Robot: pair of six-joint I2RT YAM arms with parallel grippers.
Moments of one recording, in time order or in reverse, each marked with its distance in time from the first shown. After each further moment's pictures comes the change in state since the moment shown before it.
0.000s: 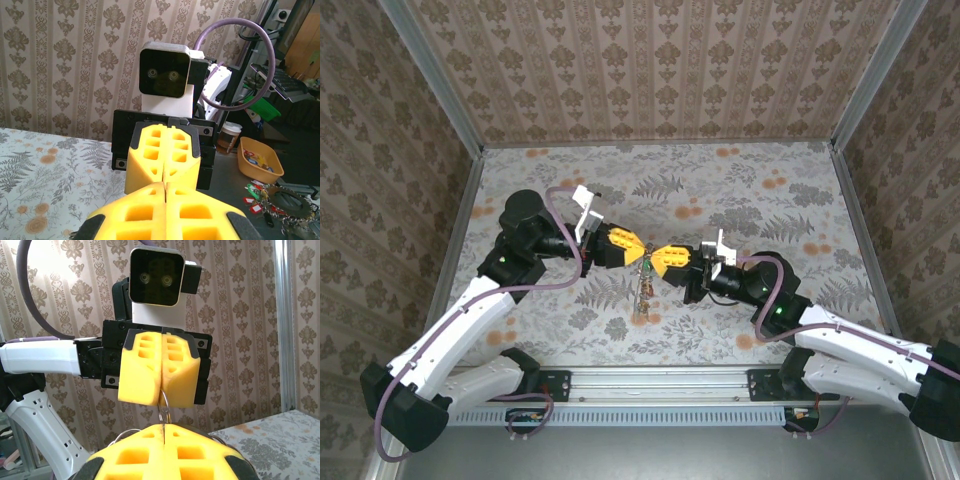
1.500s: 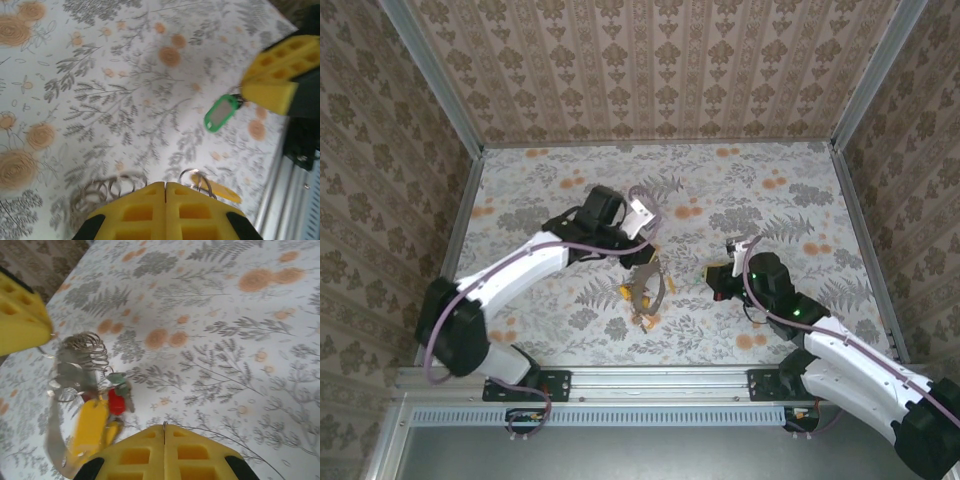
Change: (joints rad) left arm -0.089 0.504 0.180 -0.589 -0.661 0.285; right arm -0.337 -0.135 -0.178 -0.755 0.239 0.203
